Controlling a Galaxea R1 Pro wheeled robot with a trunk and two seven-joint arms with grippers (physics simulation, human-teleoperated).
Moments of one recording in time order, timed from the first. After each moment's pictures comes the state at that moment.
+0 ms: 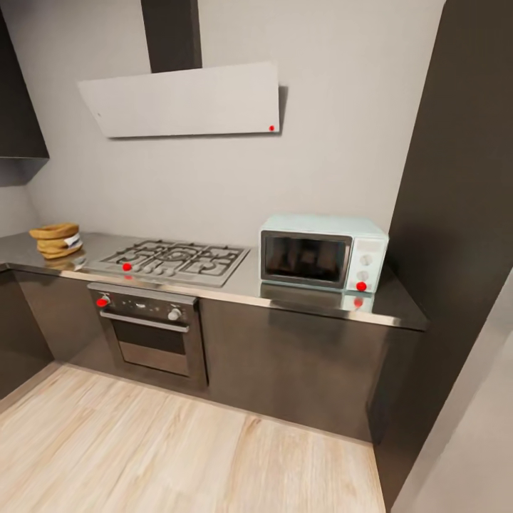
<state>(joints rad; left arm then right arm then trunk) 0.00 -0.02 0.02 -0.03 0.07 -0.02 0.00 0.00 0.00 0.01 0.00 0.00 -0.10 0.00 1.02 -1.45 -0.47</state>
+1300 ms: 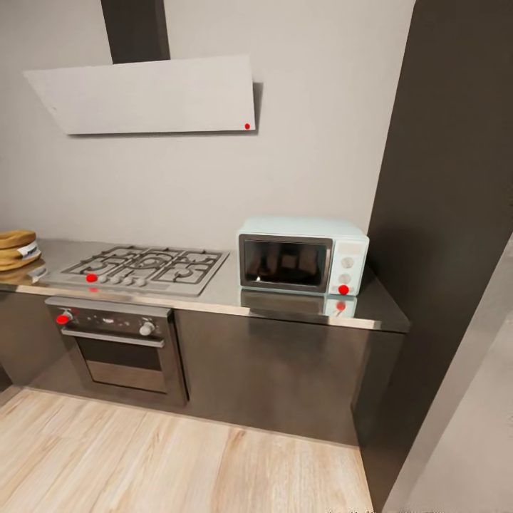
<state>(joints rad) 0.00 -0.02 0.02 -0.03 0.07 -0.02 0.00 0.00 0.00 0.01 0.01 0.00 -0.11 0.00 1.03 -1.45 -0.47</state>
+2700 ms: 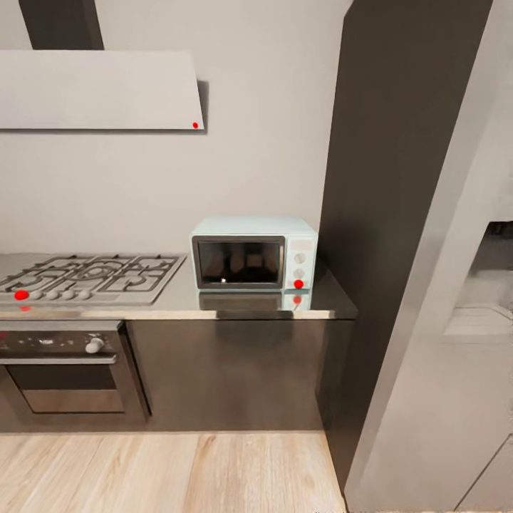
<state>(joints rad) 0.00 -0.02 0.02 -0.03 0.09 -0.02 0.00 0.00 0.00 0.01 0.01 0.00 -0.11 0.00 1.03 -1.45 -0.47</state>
